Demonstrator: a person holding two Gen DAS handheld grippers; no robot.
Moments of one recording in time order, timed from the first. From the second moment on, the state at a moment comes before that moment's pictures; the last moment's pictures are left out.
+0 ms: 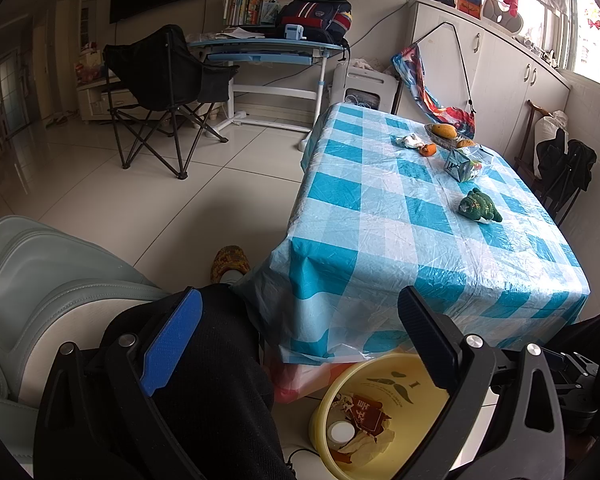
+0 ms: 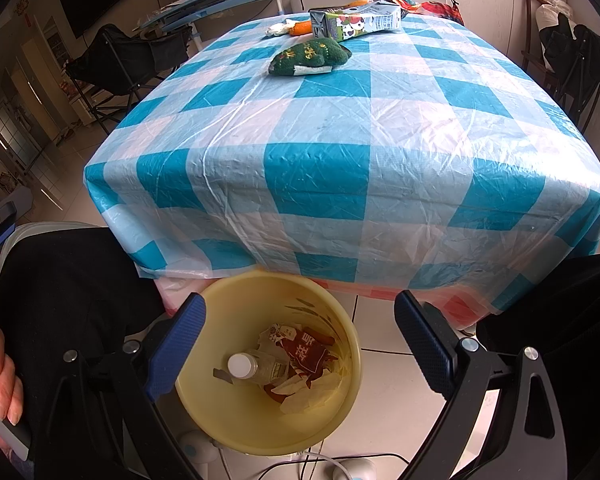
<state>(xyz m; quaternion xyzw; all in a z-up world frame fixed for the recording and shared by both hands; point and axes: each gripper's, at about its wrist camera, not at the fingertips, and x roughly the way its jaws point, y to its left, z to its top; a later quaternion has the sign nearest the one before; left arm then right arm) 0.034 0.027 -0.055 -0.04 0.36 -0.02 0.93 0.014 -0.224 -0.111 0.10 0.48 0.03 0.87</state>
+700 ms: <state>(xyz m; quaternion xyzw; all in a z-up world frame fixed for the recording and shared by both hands) 0.035 0.027 -0.055 -0.04 0.36 -0.02 0.93 0.012 -0.226 -0.112 0.10 0.48 0.03 0.87</state>
